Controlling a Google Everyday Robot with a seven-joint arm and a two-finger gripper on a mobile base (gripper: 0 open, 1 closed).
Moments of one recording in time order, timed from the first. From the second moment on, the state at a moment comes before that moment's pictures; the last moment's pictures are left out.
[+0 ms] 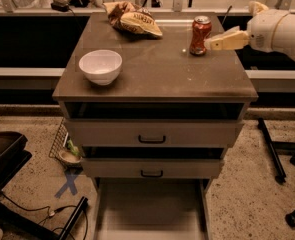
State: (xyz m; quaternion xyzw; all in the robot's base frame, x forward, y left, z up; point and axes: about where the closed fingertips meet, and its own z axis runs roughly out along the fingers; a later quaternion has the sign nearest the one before) arm 0.714 -0.236 0.969 -0.35 0.68 0.10 0.63
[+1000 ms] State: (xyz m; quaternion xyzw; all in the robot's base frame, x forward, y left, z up) arm 0.845 -0.249 0.914 -0.22 0.70 0.19 0.66
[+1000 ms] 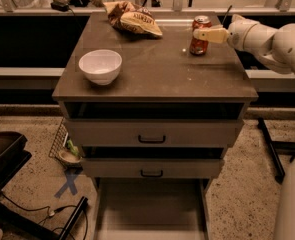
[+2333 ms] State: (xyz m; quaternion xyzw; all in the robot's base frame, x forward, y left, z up) arm 0.872 -0.205 0.905 -0.22 0.69 0.23 0.65
